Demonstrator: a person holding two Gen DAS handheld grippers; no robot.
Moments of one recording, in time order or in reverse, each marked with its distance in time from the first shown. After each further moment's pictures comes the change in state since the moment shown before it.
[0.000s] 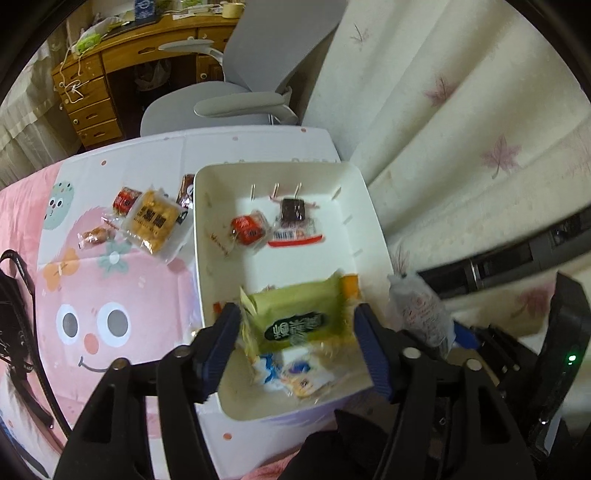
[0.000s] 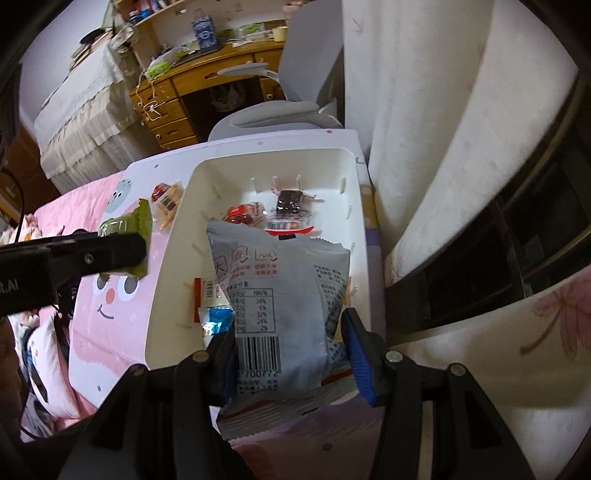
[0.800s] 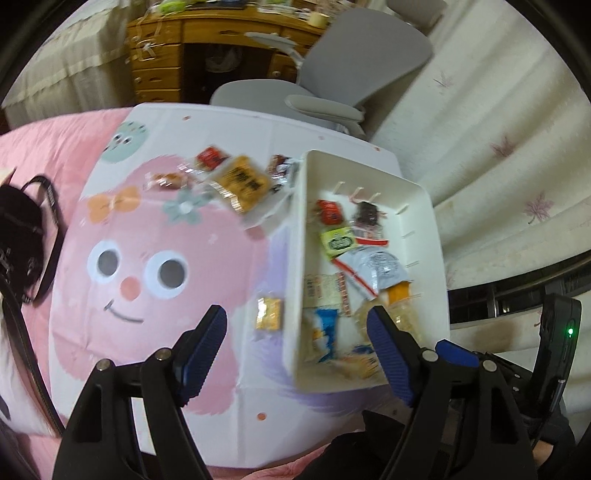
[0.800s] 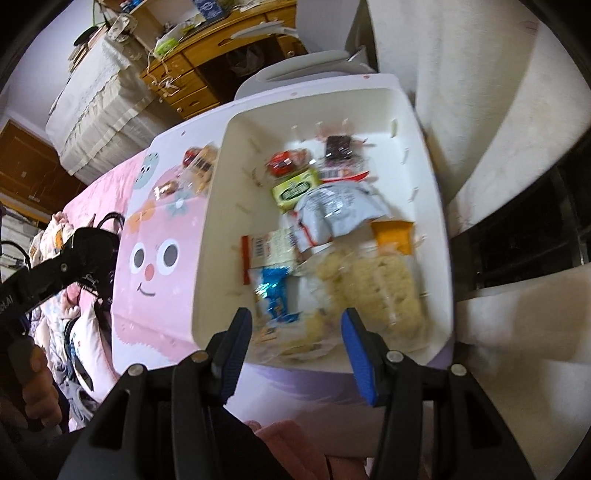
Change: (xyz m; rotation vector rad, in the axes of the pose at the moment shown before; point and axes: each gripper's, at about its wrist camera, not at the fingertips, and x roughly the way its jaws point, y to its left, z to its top) left arm -0.033 0.108 -0.069 -0.243 -0.070 0.053; right arm 0.027 0.042 -0.017 0.037 0.178 0.171
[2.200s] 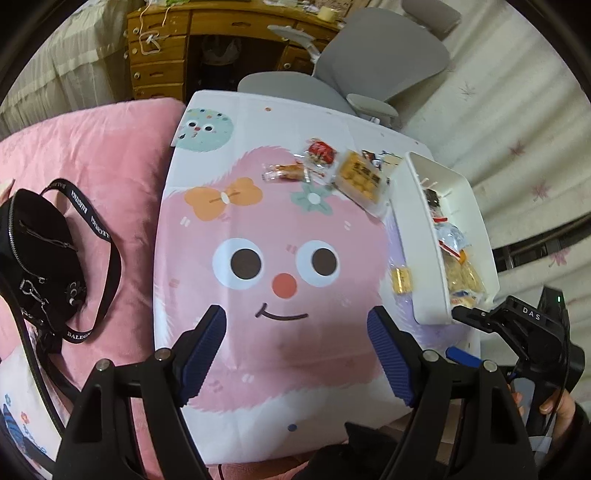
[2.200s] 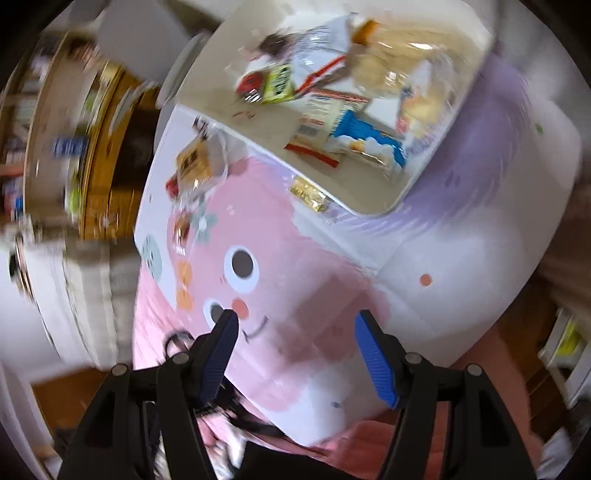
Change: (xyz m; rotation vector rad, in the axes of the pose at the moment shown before) left arm -0.036 0.239 0.025 0.111 0.073 -0.079; right arm 0.076 0.127 -0.077 1.008 -0.085 0.146
